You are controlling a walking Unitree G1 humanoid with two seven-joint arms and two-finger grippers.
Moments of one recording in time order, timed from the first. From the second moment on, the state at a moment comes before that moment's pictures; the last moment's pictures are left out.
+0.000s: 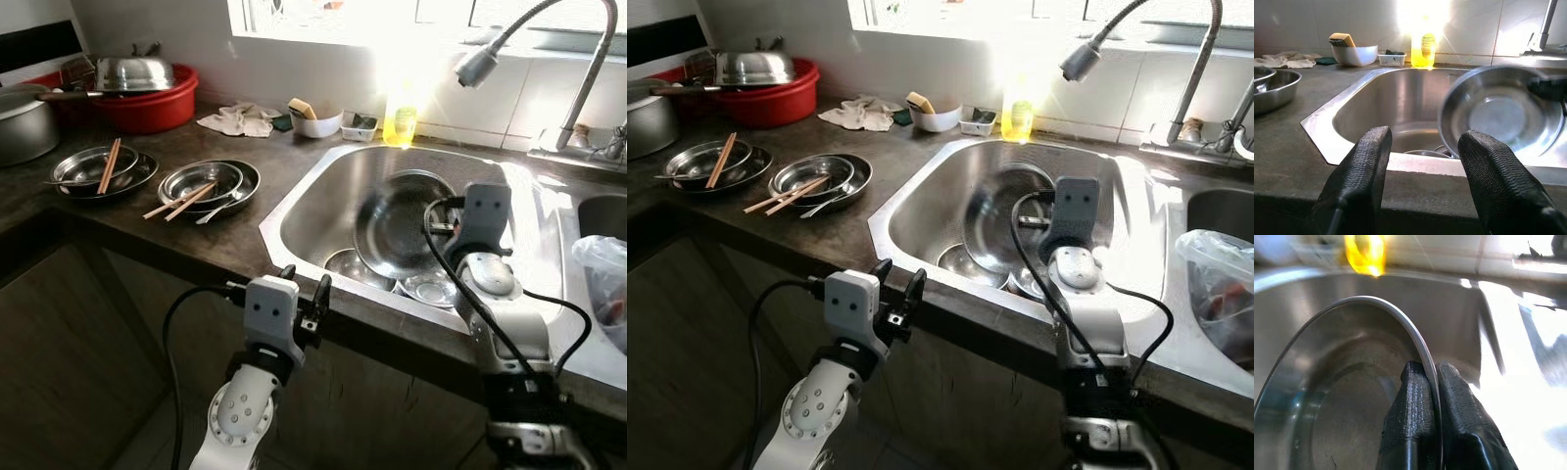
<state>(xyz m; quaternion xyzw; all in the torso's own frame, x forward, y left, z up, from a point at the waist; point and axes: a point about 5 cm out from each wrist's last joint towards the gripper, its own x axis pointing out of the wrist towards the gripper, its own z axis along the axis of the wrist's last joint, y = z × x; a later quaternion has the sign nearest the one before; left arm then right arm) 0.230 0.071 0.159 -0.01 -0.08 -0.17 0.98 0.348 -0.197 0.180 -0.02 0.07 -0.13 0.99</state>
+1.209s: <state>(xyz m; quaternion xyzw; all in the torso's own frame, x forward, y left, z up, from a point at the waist) 0.223 0.071 0.163 -0.01 -0.07 -0.17 0.98 0.343 -0.215 0.152 -0.02 0.16 -0.19 0.97</state>
